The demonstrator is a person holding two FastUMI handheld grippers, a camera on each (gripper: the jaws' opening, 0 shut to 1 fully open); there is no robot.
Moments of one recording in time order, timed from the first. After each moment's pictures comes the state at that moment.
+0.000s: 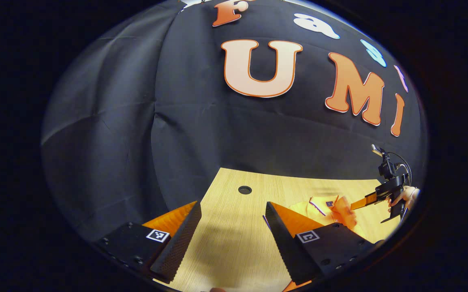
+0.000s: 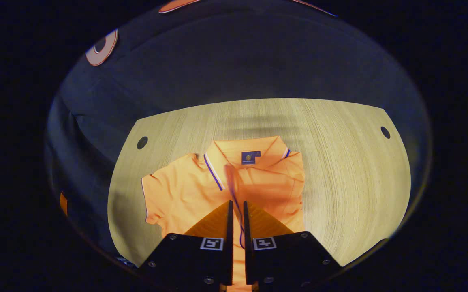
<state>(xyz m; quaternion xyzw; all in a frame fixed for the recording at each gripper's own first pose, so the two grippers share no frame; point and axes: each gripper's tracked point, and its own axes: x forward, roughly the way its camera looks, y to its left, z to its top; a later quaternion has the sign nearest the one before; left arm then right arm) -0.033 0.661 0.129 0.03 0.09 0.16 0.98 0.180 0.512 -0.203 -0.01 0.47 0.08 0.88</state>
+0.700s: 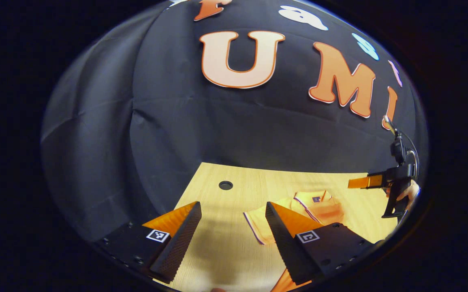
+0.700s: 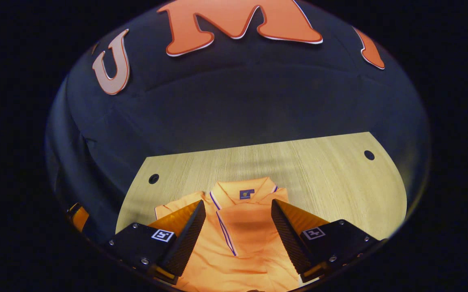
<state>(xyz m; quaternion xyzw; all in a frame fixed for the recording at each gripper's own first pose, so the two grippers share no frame) 0.008 0.598 0.117 0.05 0.13 0.12 0.98 0.192 0.488 -0.101 0.01 0.31 0.05 0.95</state>
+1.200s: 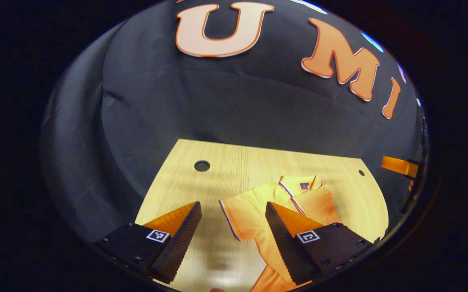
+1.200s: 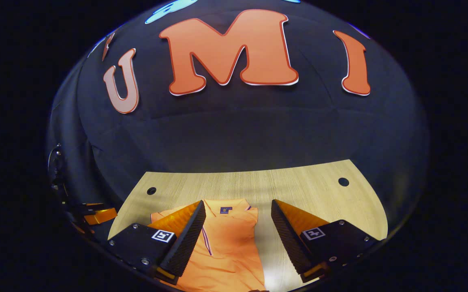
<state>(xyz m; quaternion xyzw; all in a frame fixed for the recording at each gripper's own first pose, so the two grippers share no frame) 0.067 0.574 0.069 0.02 0.27 0.10 0.96 0.163 0.428 -0.020 -0.03 0.23 0.05 0.97</state>
